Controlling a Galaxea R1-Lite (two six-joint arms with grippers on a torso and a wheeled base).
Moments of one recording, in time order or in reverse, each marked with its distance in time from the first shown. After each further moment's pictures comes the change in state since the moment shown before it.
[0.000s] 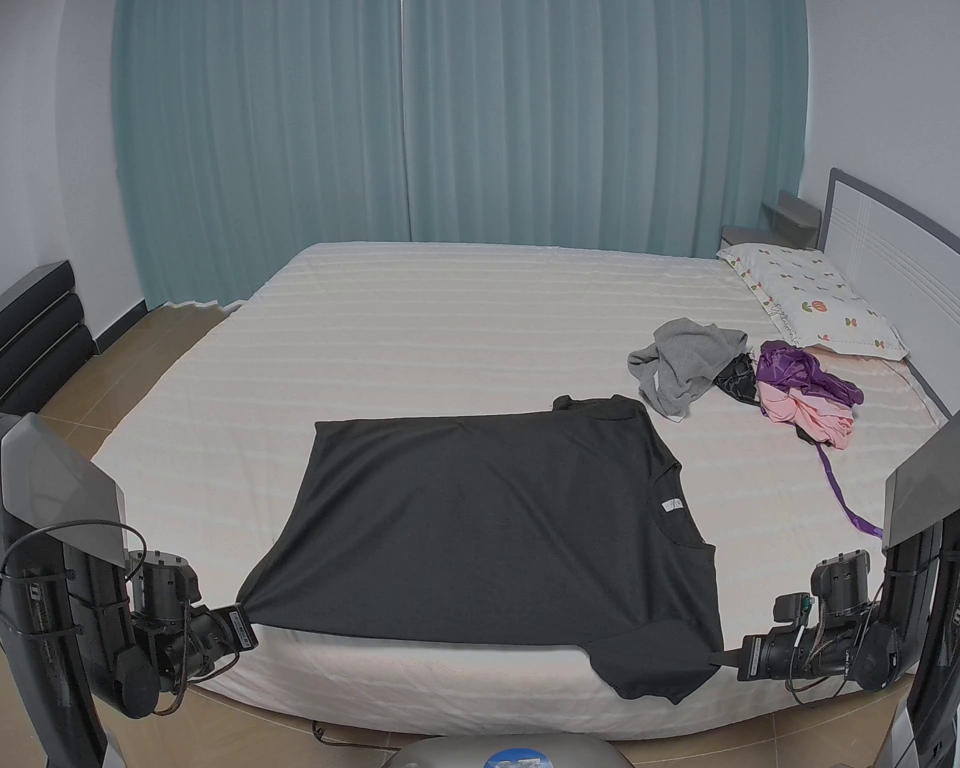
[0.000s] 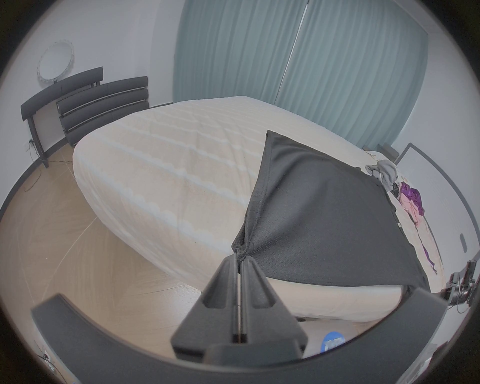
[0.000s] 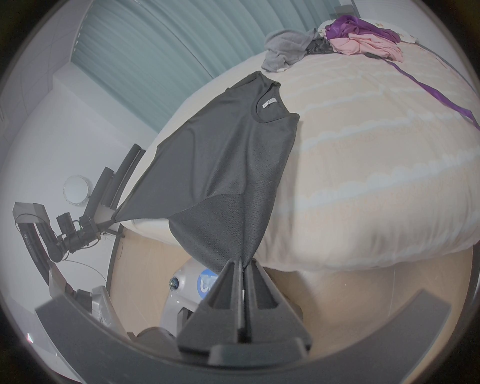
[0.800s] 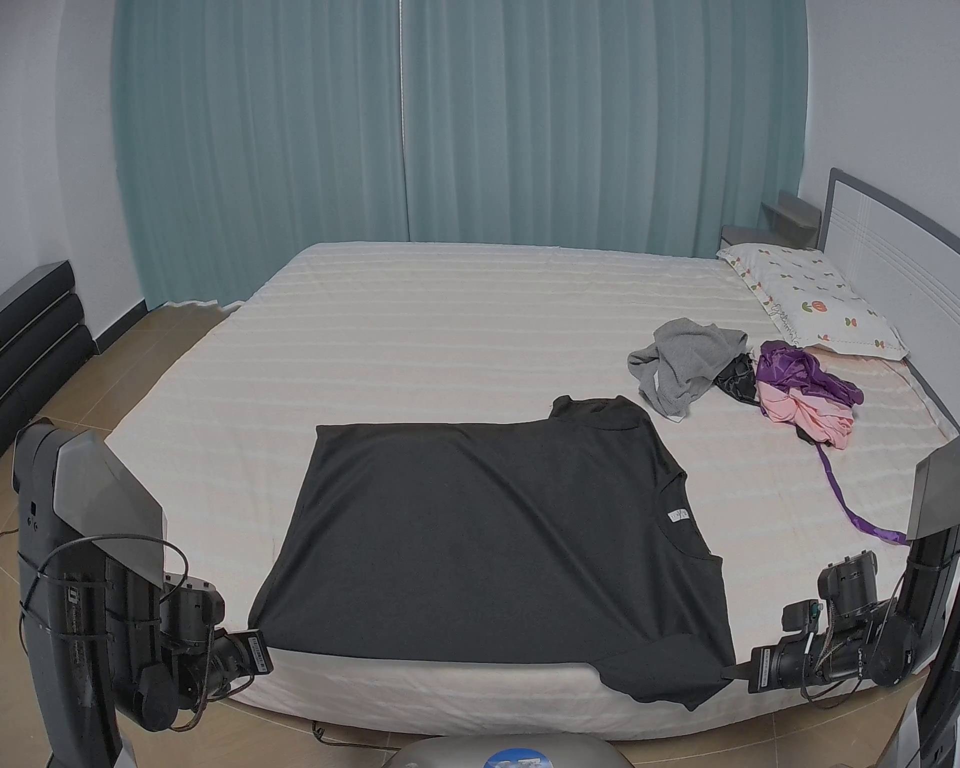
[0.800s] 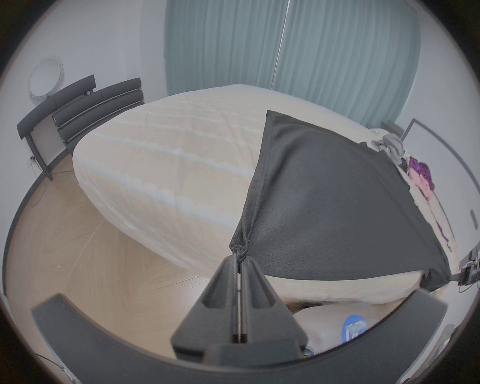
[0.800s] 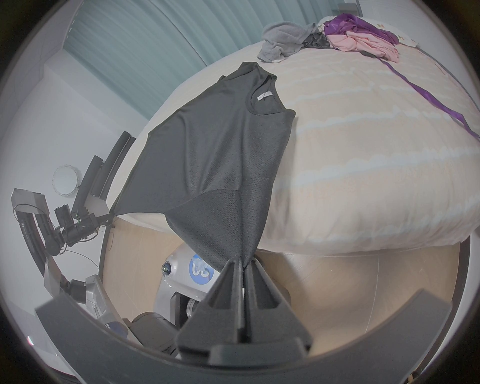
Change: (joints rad) left arm -0.061 0.140 0.026 -0.081 0.069 0.041; right arm -0.001 -0.133 0.000 0.238 -0.051 -0.062
